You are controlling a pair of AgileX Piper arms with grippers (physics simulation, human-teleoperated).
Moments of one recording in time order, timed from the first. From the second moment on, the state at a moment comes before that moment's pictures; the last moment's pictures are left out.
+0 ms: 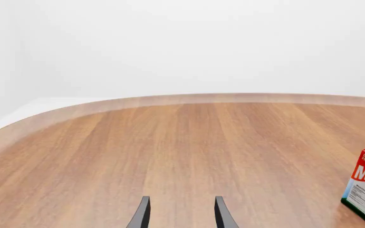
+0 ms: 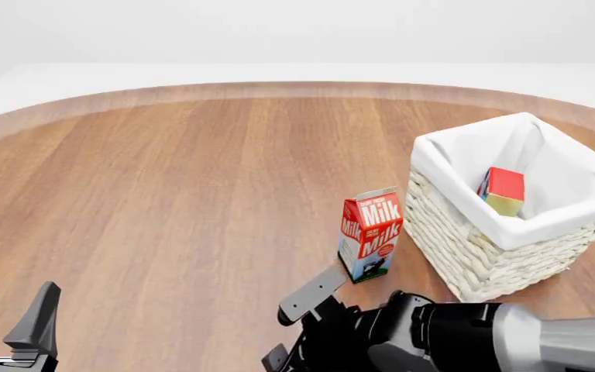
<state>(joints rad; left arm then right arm) 0.00 0.00 0.00 0.00 0.00 1.02 1.57 -0.72 0.19 0.31</state>
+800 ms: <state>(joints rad) 0.00 0.00 0.00 0.00 0.00 1.05 1.62 -0.71 0.14 0.34</state>
